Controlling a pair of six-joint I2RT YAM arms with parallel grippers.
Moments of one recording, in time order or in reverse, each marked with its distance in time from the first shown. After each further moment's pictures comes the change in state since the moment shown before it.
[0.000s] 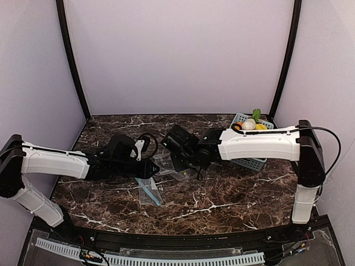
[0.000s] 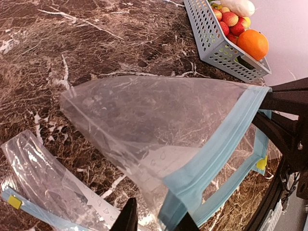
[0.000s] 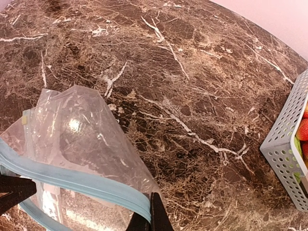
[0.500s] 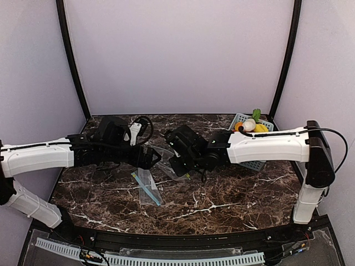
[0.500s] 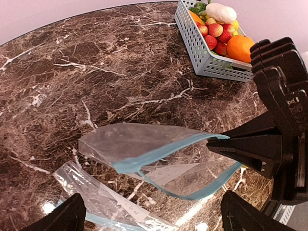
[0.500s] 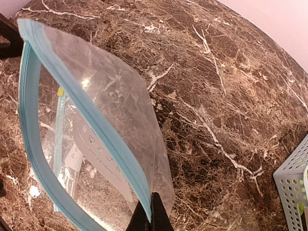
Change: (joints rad) left arm 0.000 -0.138 0.174 -0.304 -0.067 0.225; right arm 0.011 -0.089 -0.126 0.167 -0.160 -0.255
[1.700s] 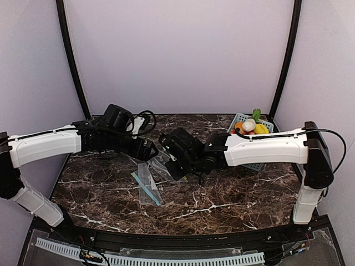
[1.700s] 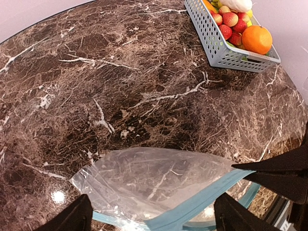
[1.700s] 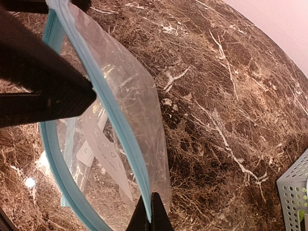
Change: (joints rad) left arm 0.095 0.115 0.177 -0.178 0.072 0.108; right arm 0.033 0.018 0.018 0.004 -0.014 -0.052
